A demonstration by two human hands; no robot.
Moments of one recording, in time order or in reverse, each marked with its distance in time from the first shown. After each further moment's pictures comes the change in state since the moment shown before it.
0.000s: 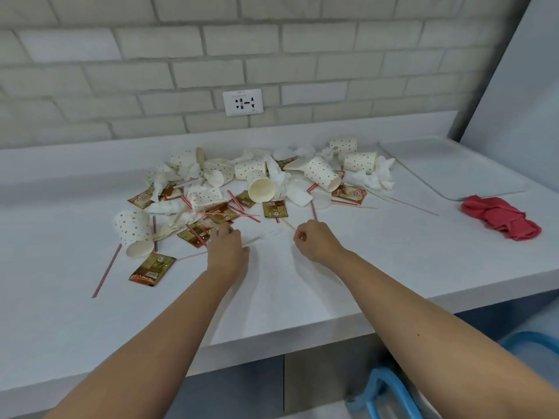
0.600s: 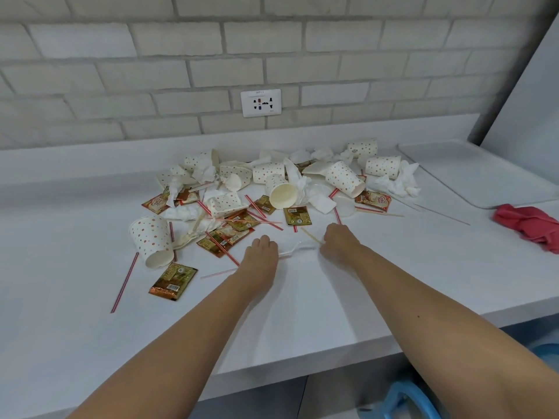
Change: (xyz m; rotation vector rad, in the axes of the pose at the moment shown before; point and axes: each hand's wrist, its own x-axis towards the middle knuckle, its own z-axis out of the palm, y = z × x) left_hand 0.020 -0.006 0.006 0.208 -0.187 0.328; right_hand 0.053 -0.004 0.015 -0.200 -0.096 0.244
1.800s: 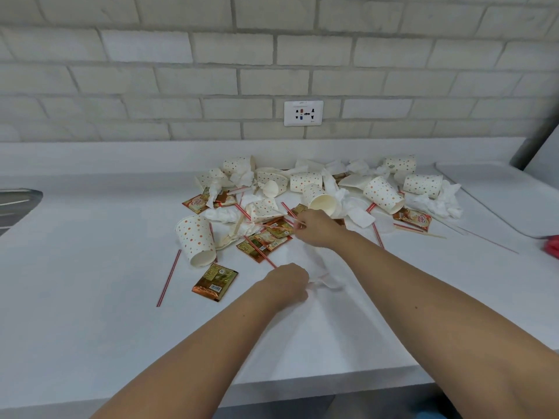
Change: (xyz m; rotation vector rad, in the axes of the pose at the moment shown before) left_hand -0.032 -0.022 -0.023 -0.232 -0.274 0.048; right_hand 0.005 -0.119 -0.007 0.089 -0.059 -0.394
